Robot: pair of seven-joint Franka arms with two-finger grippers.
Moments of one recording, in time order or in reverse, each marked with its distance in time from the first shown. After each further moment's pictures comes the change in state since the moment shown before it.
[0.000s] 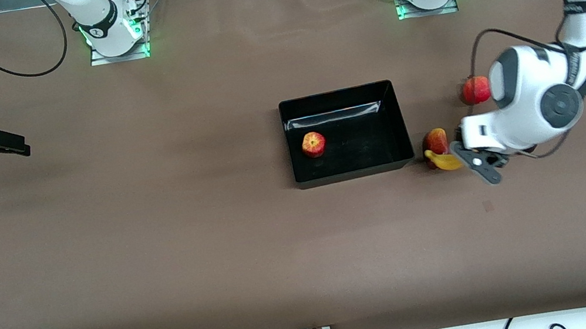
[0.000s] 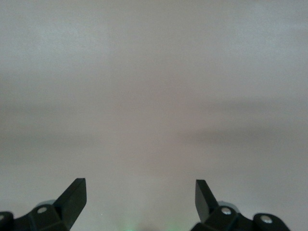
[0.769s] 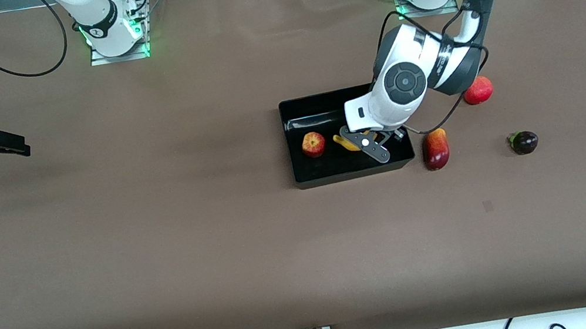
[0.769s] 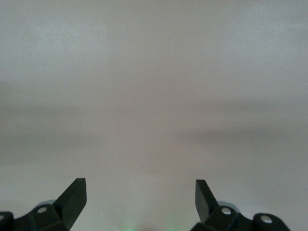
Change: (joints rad) left arm -0.292 0.022 -0.030 -0.070 -0.005 0.069 -0.418; right arm 0.000 0.002 -0.001 0.000 0.000 0.000 0.000
